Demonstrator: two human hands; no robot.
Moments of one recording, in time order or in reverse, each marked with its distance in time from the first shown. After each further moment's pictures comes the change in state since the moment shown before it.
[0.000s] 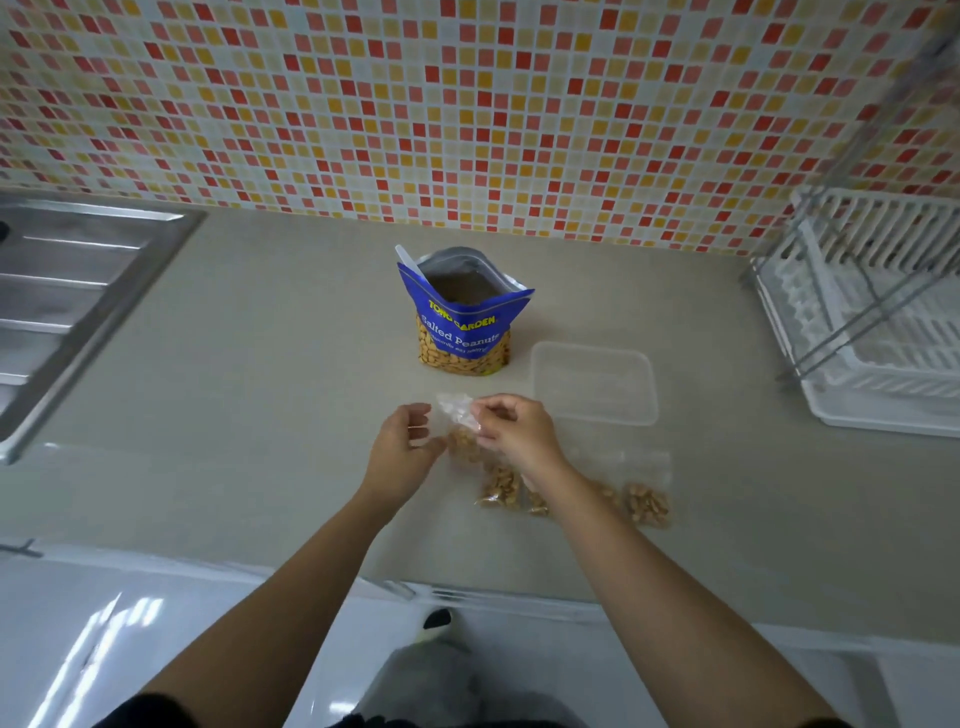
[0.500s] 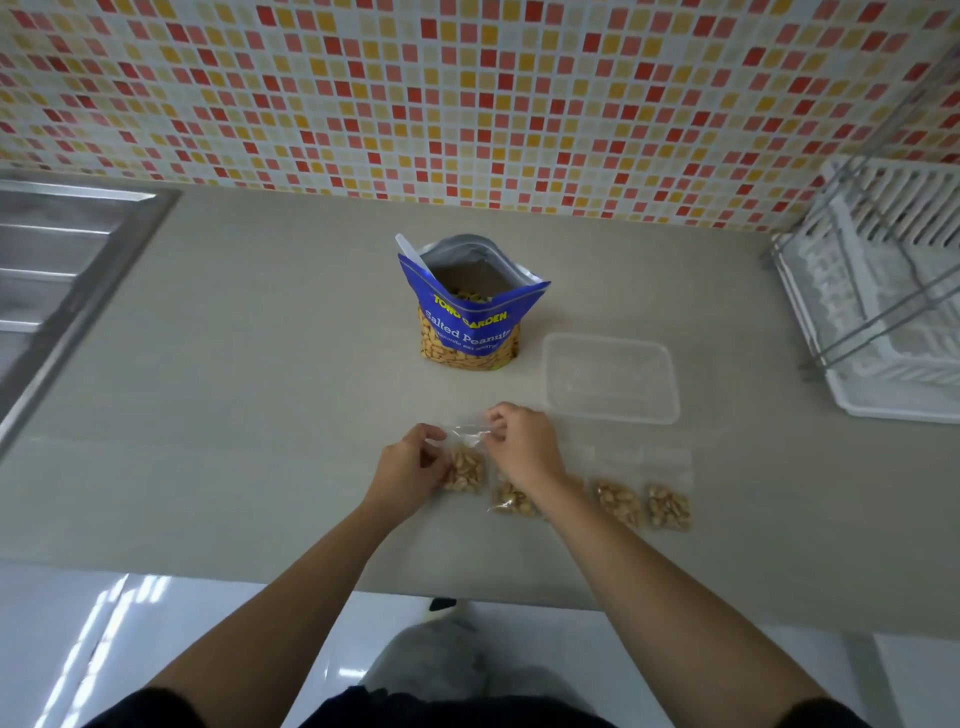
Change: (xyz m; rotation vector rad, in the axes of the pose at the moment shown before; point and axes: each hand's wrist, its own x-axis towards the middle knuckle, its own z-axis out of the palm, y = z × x) left_hand 0.023 -0.029 -0.003 0.334 -0.118 0.074; right_hand 0.028 0.028 0.005 -0.804 0.071 -0.194
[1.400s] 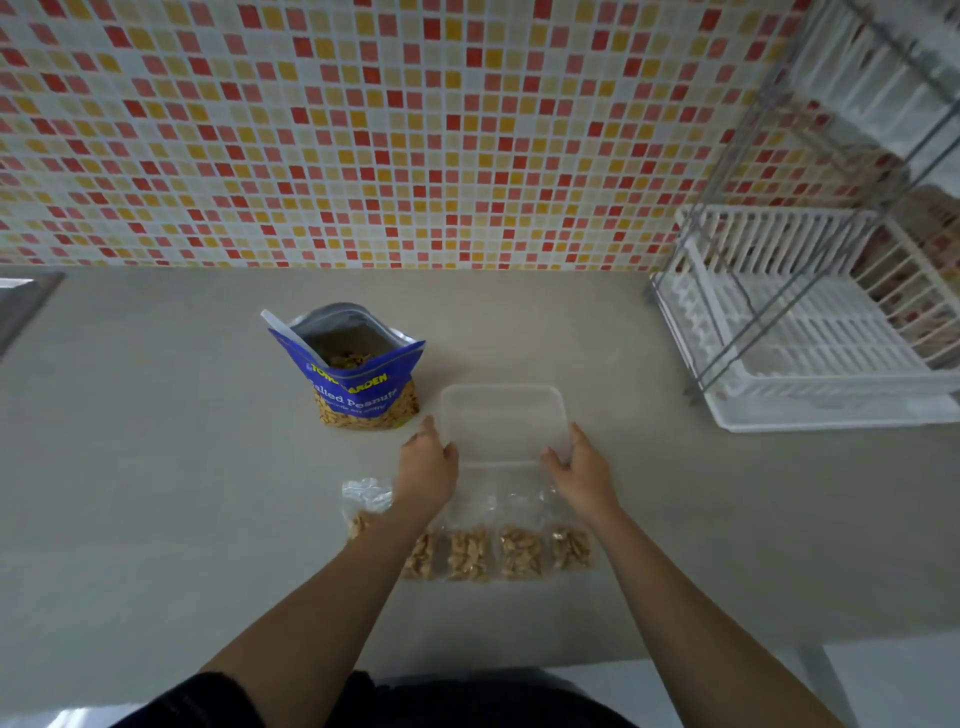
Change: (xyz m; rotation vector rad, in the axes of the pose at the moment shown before) left_hand 0.053 0.121 0.088 0.074 0.038 -0.009; right_hand 0.000 0.126 -0.120 0.100 0.193 0.305
